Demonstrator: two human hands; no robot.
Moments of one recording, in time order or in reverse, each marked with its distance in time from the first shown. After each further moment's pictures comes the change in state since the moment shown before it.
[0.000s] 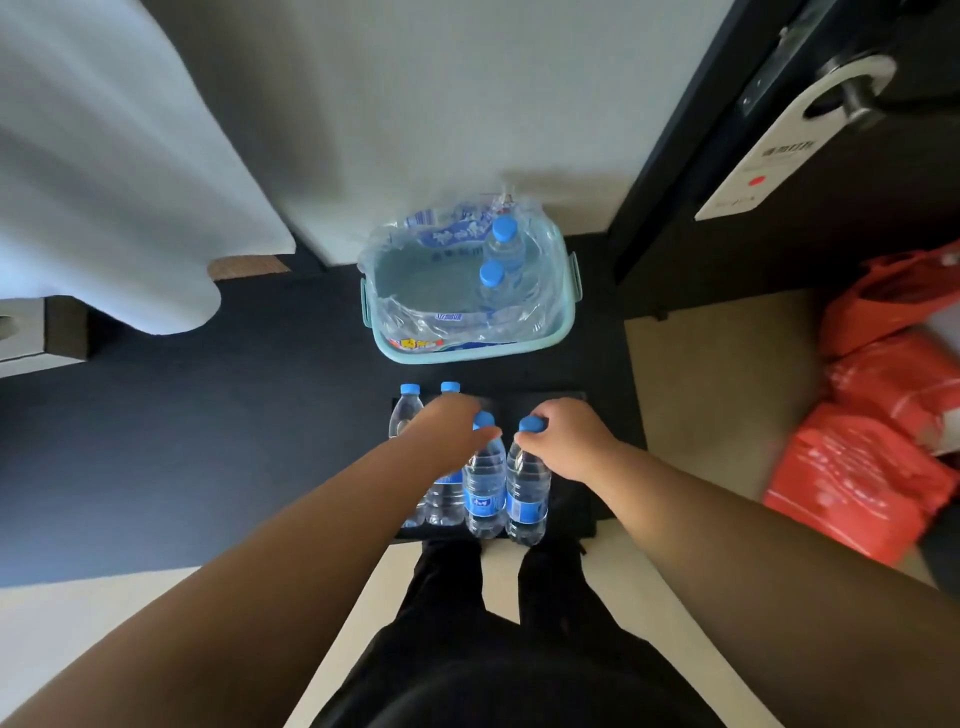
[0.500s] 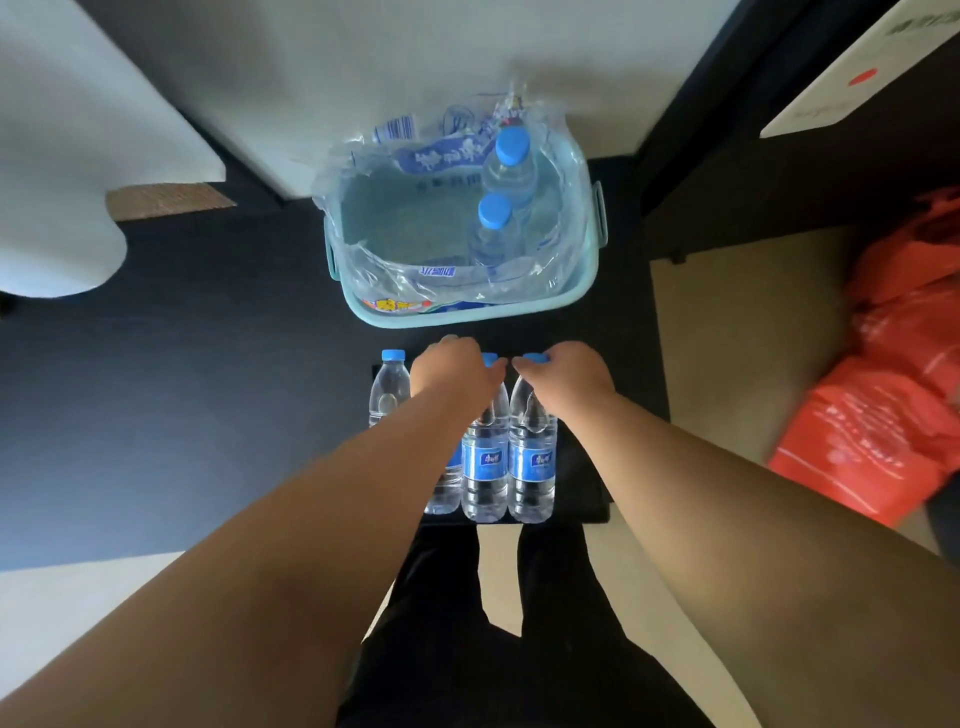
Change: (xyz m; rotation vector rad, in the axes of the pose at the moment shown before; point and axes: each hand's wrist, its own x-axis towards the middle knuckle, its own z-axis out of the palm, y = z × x) left_hand 0.102 -0.007 0.050 0.096 0.166 -0.218; right_hand 0.097 0.017 0.038 0.145 0.133 0.282
